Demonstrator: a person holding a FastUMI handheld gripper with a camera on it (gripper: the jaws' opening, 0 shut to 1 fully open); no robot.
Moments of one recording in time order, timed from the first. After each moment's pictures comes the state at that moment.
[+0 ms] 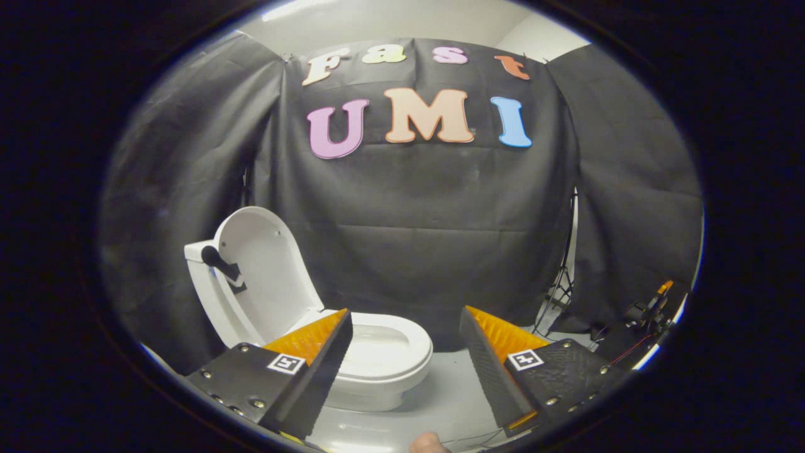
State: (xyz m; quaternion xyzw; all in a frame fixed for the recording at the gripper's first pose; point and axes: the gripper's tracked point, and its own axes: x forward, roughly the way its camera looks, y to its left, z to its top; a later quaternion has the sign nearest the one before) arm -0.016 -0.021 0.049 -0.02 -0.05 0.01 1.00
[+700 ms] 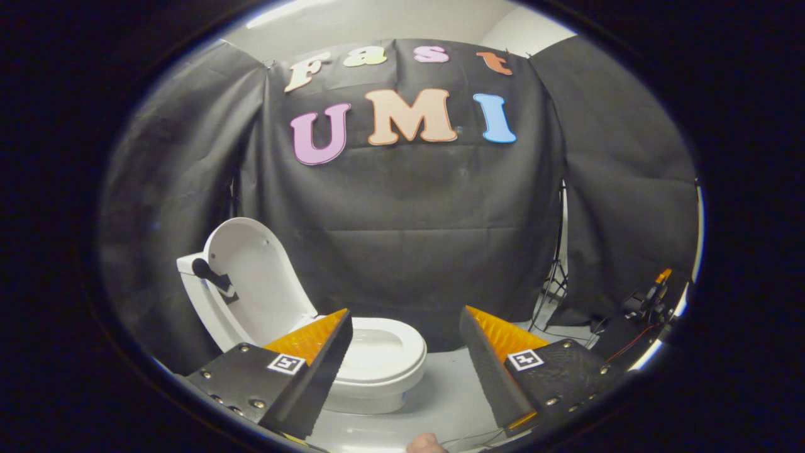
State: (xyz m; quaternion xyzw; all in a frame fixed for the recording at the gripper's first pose) arm -0.013 -0.037 0.051 0.01 -0.05 -0.01 1.00
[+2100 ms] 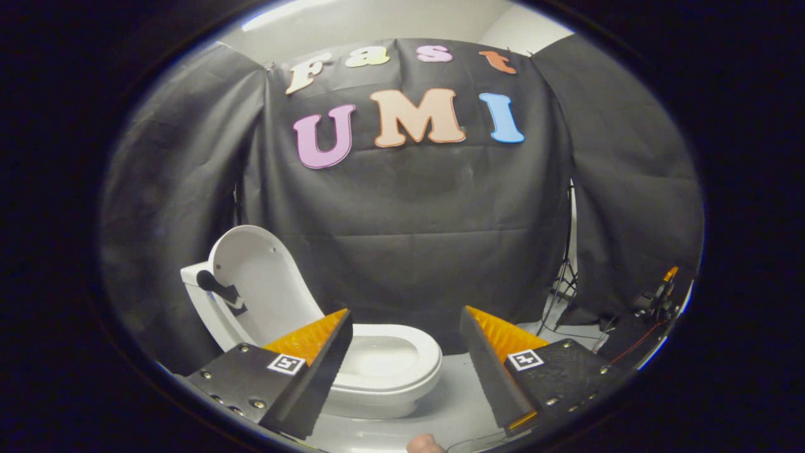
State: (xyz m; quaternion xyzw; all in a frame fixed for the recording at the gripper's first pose) arm 0.004 -0.003 0.064 0.01 -0.05 0.01 1.00
